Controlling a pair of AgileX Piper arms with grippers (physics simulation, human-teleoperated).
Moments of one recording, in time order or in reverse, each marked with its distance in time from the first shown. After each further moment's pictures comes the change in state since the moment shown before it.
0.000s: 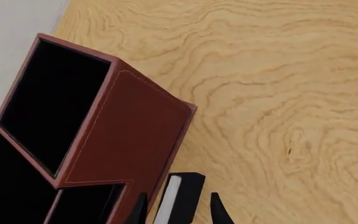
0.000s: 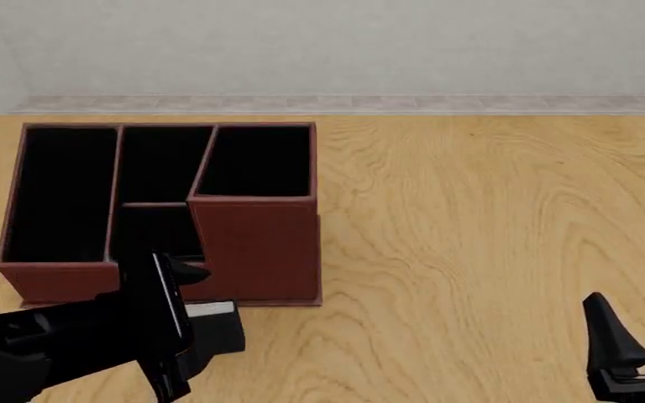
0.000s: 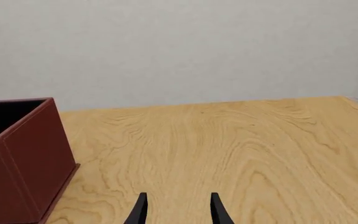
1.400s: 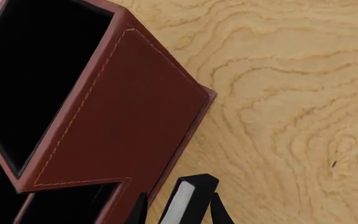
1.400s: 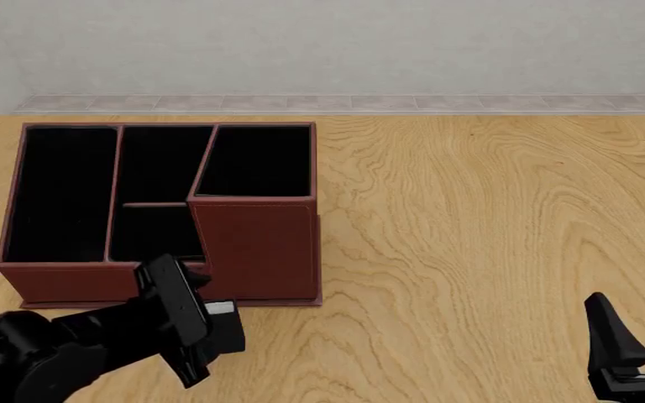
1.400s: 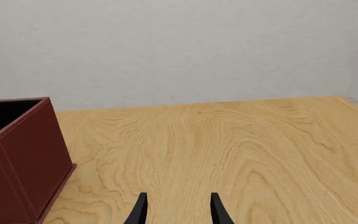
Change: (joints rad) left arm 0.121 0.237 0.111 -0.313 -0.011; right arm -0.012 0.004 0.000 -0.002 -0.006
